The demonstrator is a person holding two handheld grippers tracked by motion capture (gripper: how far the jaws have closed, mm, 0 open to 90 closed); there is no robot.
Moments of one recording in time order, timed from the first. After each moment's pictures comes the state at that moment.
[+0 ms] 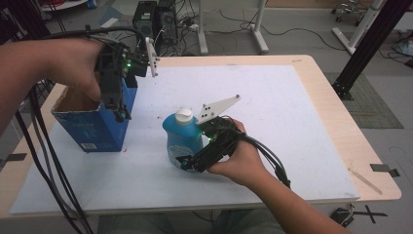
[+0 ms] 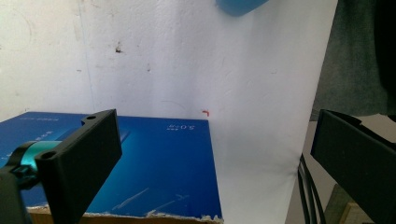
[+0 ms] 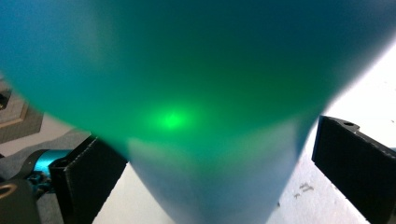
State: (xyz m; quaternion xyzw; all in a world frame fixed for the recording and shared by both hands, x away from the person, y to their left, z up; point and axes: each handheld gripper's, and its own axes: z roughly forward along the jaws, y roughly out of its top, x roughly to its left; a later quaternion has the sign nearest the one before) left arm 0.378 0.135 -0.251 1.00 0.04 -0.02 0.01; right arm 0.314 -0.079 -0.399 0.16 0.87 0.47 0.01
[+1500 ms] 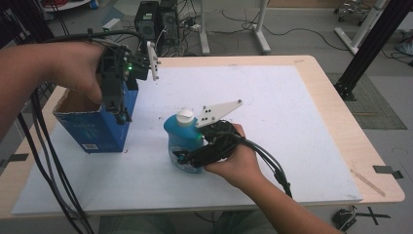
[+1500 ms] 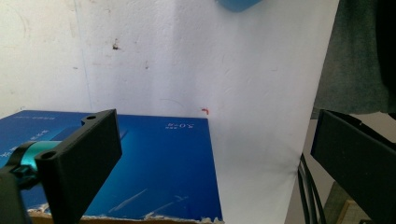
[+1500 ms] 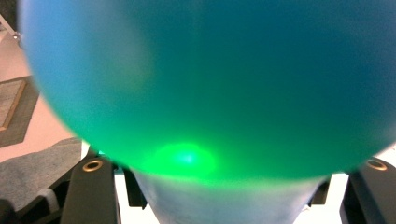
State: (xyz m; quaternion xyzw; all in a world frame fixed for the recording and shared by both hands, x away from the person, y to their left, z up) left arm 0.378 0.136 -0.254 1.00 0.04 -0.02 0.00; right arm 0.309 -0.075 -0.401 0.15 0.86 0.49 0.04
